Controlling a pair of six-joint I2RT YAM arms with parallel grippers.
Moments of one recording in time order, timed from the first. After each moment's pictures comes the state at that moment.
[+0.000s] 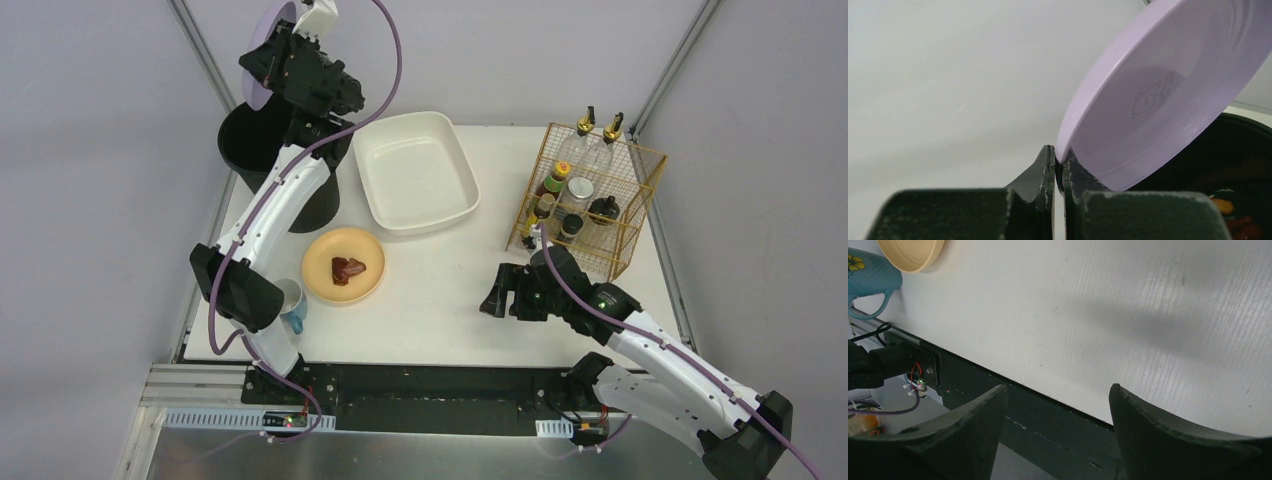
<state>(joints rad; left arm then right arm) -0.44 1.72 1.86 0.53 -1.36 1.37 0.74 0.79 0.64 -0.69 -0.09 0.74</state>
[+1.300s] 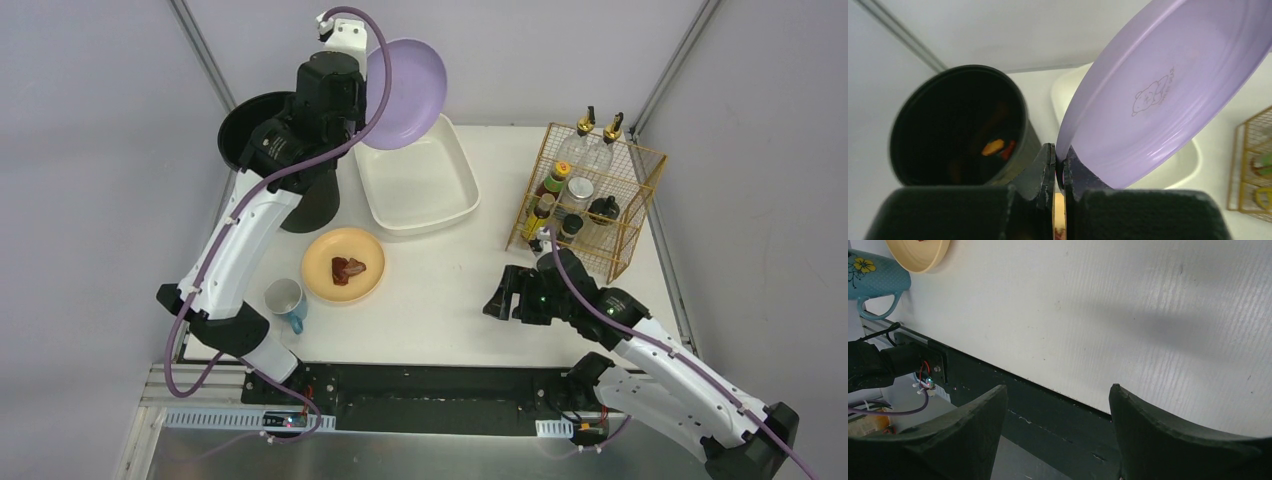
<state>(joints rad) -0.64 1.57 2.14 -0.87 -0.68 -0.02 0.74 0.73 0.64 -0.74 -0.09 0.77</state>
